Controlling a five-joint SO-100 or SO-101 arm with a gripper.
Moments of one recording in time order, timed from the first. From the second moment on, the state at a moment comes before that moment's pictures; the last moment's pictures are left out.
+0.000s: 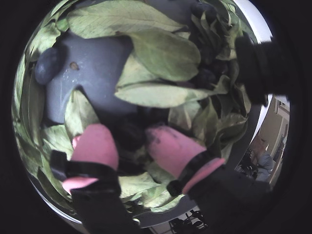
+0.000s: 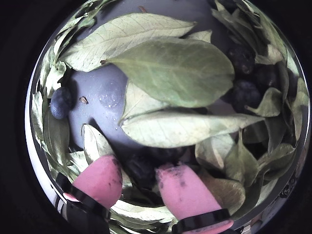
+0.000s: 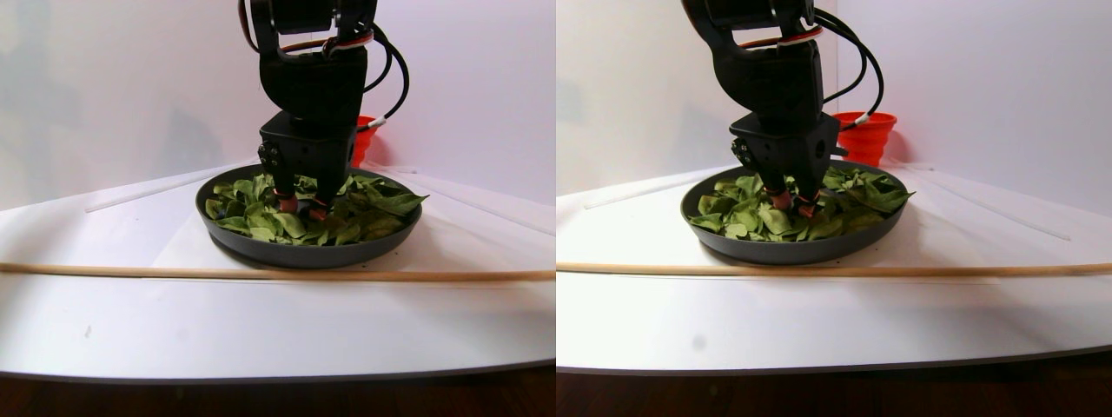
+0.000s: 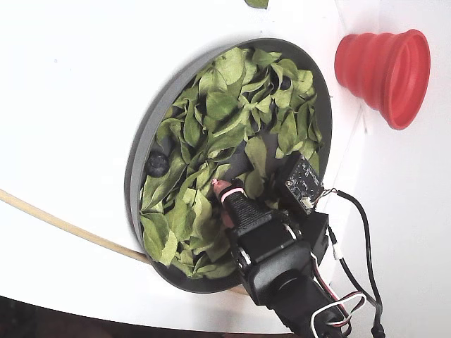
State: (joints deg) arm 10.0 79.5 130.3 -21.4 -71.6
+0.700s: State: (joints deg) arm 10.9 77.1 129.8 -23.5 -76.2
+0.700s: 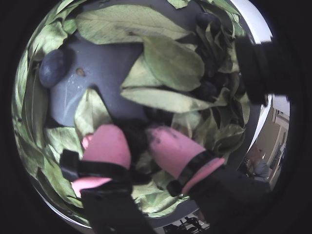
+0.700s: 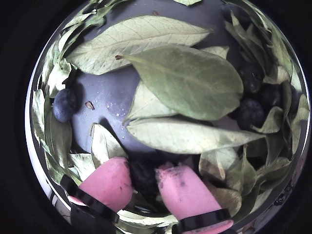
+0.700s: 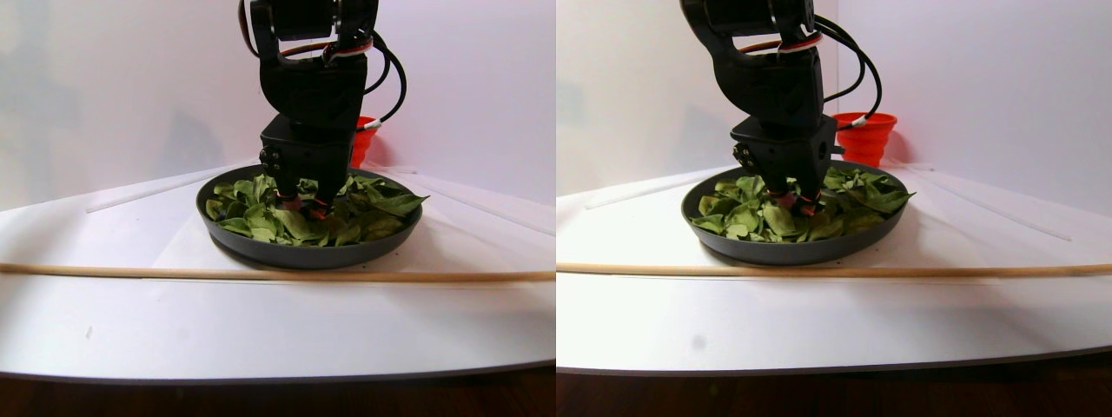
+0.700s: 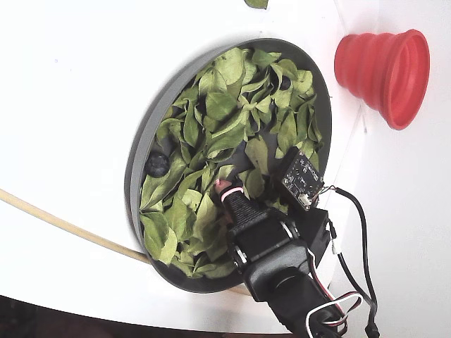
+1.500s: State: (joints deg) arm 12.5 81.3 129.9 -19.7 -81.4
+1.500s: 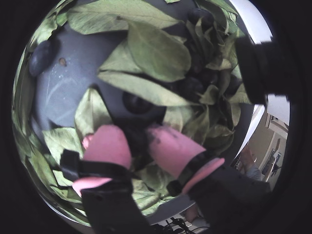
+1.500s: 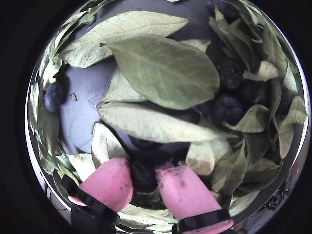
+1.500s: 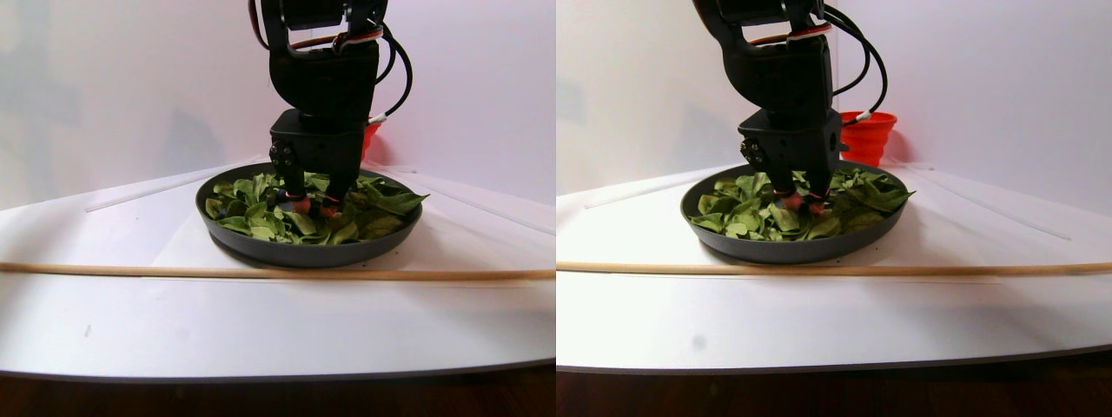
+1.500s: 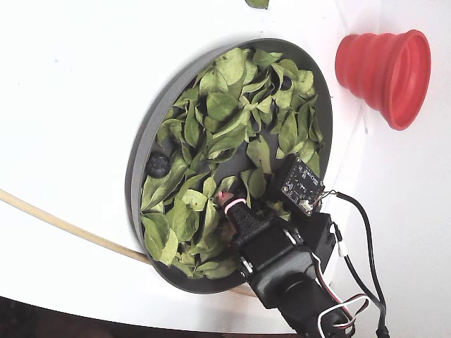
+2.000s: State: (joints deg) arm 12.5 84.6 130.0 -16.7 -82.8
